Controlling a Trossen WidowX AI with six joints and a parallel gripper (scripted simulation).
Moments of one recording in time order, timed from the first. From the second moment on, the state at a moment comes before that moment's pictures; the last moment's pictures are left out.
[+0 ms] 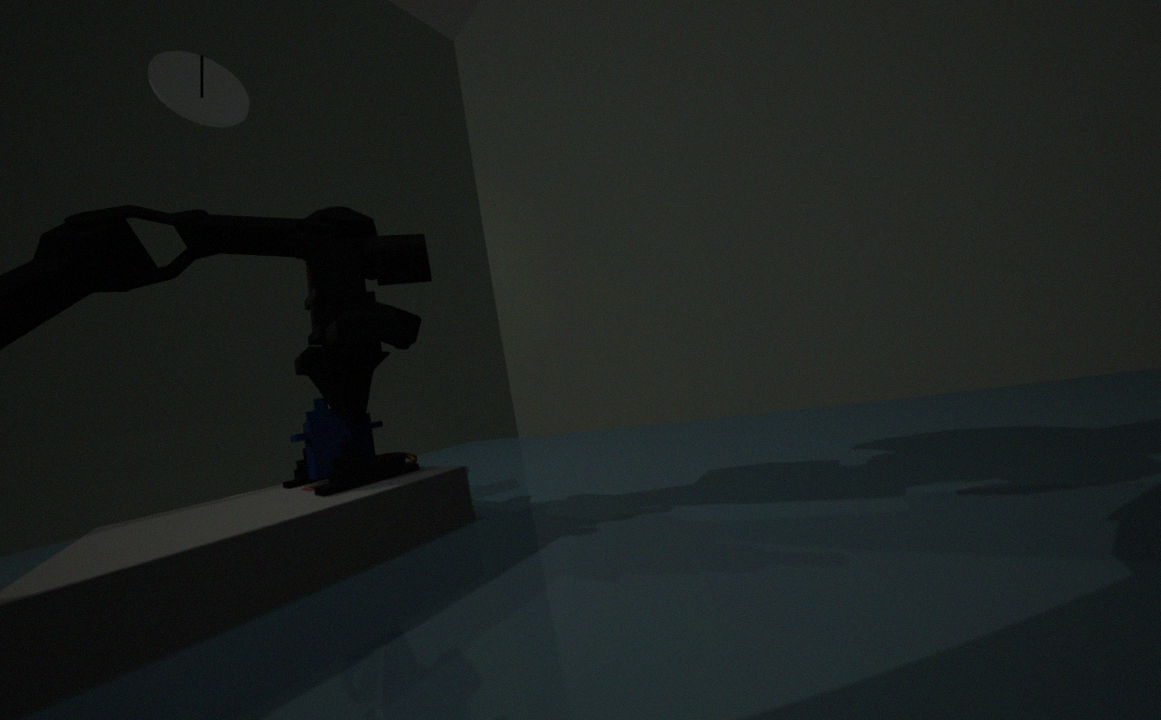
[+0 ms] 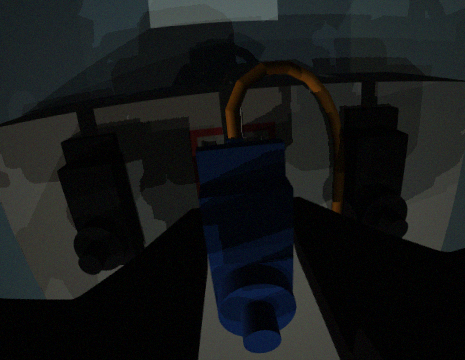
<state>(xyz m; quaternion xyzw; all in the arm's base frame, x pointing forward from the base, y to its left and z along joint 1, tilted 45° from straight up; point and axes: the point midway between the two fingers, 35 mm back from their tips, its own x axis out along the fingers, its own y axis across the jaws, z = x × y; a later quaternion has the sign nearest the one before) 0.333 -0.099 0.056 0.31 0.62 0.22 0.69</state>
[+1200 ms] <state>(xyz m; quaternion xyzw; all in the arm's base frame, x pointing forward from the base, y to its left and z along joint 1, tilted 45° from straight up) 0.338 -0.077 0.033 0.31 0.62 0.22 0.69</state>
